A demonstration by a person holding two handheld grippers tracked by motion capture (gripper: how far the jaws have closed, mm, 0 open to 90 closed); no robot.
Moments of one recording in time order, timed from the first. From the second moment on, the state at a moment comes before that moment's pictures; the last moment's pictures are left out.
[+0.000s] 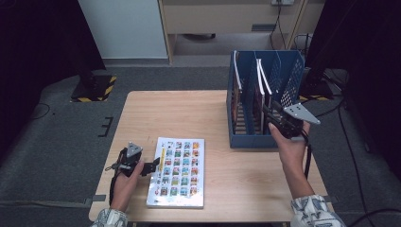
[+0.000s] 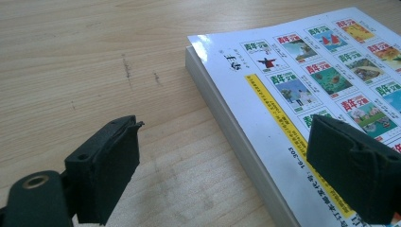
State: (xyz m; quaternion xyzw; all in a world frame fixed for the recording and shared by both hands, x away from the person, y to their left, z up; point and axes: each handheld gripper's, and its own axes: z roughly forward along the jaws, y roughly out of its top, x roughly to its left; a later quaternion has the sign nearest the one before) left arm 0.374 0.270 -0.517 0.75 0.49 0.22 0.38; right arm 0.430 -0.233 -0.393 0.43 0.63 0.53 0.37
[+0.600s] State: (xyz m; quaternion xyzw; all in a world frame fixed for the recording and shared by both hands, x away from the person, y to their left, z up) left arm 0.372 0.274 -0.520 0.75 0.50 0.21 0.38; right arm 0.418 -0.224 -0.397 0.41 0.65 0.54 0.34
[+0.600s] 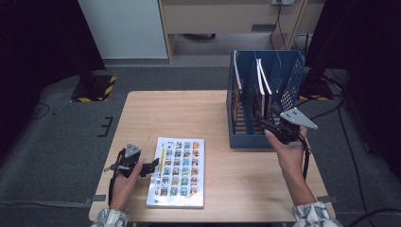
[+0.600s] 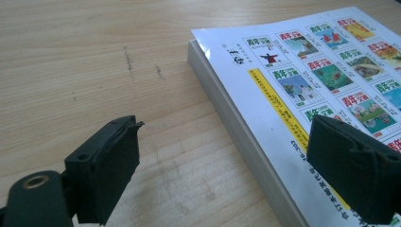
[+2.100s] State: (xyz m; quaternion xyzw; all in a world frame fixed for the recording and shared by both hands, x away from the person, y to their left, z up) left arm 0.374 0.263 -0.525 0.76 0.50 0.17 0.38; right arm 0.378 -0.107 -0.469 0.32 0.80 0.48 0.18
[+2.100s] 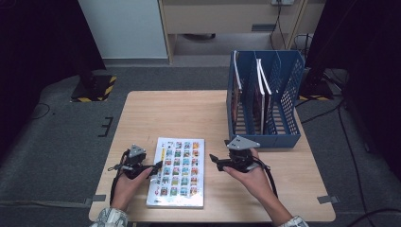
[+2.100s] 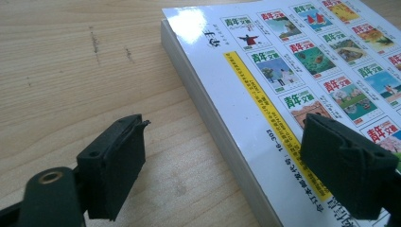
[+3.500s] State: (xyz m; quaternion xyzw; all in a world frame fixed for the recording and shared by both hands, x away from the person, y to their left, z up) left arm 0.382 0.248 -0.526 0.76 0.50 0.13 0.39; right arm 0.370 -0.050 -0.517 0.28 0.85 0.42 0.13
